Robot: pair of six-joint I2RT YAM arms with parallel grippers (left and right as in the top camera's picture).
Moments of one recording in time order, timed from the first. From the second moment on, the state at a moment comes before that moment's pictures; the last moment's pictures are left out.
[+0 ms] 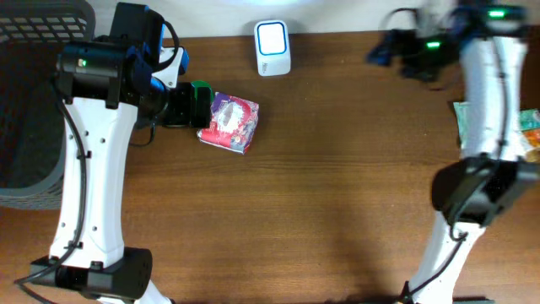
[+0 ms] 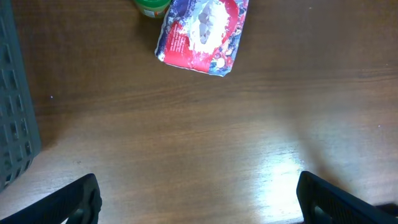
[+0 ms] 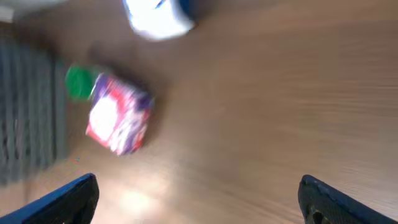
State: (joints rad) left arm -0.17 1.81 2.23 -1.69 0.10 -0.12; right arm -0.11 2.21 2.37 -1.39 -0.60 0.03
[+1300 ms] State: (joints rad) left arm -0.17 1.81 2.23 -1.69 0.10 -0.12; right arm 0.37 2.11 1.96 -1.47 0.45 0.45
